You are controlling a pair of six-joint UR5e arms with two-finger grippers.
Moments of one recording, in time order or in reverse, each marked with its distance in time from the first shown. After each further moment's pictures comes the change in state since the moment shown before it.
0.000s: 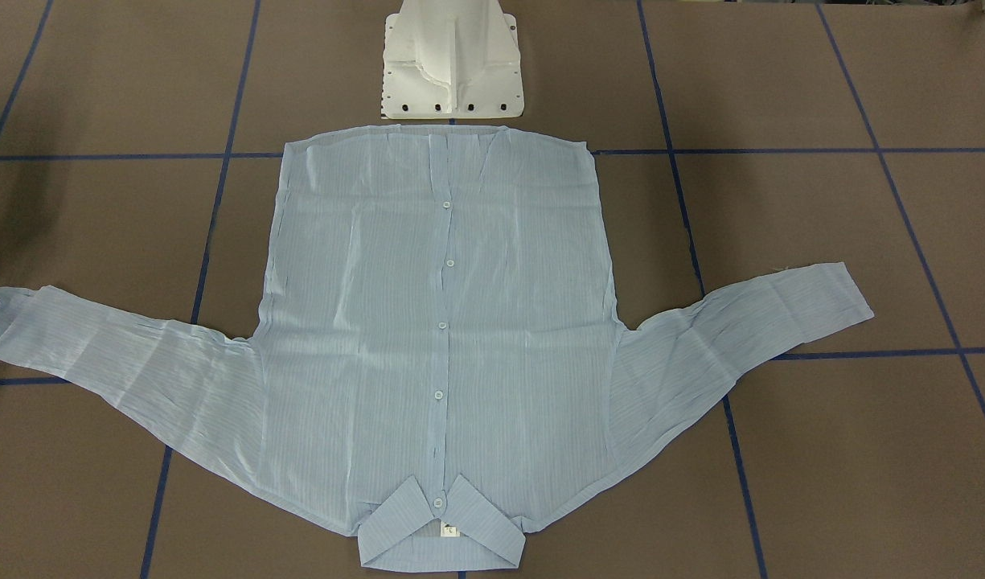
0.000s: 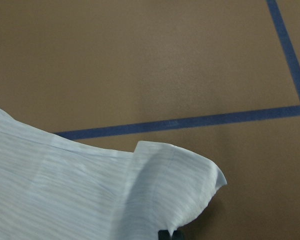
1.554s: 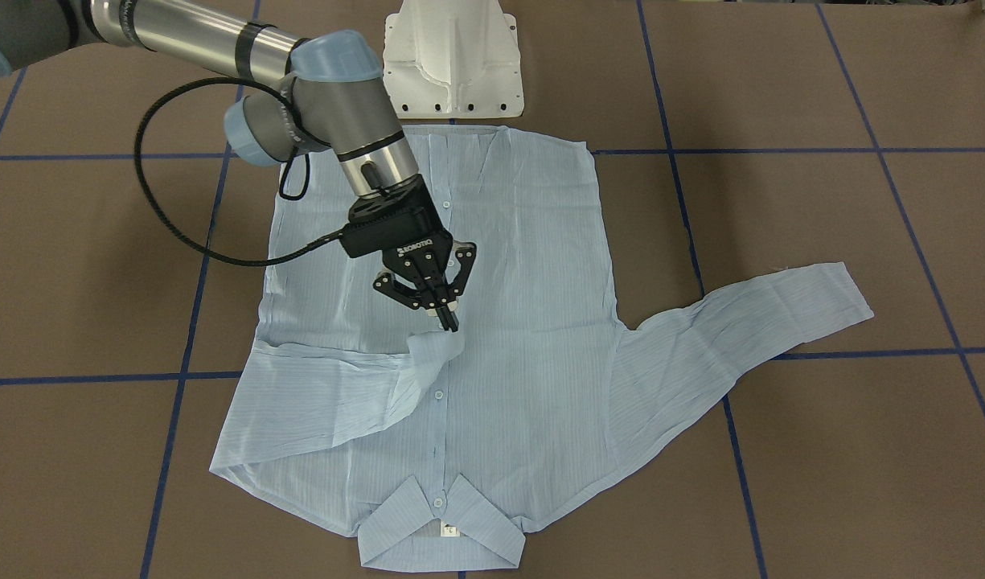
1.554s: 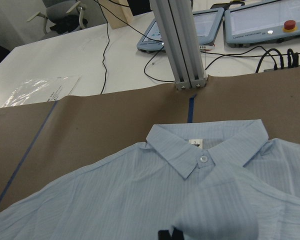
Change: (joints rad) left arm 0.000 -0.001 0.060 -0.132 -0.001 -0.019; right arm -0.533 0.912 0.024 -0.578 -0.630 0.160
